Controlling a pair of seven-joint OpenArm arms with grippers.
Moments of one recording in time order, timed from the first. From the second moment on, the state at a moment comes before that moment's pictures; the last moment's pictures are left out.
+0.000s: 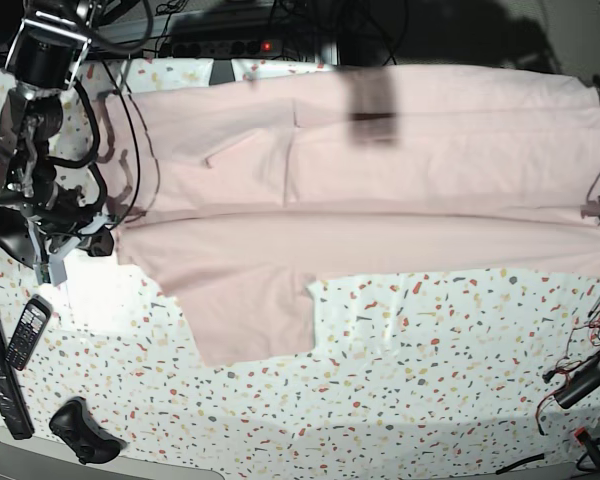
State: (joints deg) left arm -2.5 -33.8 -24.2 64.0 -29.9 -30.8 24.9; right arm 5.0 21.6 23.5 74.2 22.9 33.8 -40.6
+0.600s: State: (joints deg) left arm 4.8 -34.2 -29.2 73.1 -32.5 -32.0 26.9; right arm 4.8 21.3 23.7 78.3 29.1 33.8 -40.7
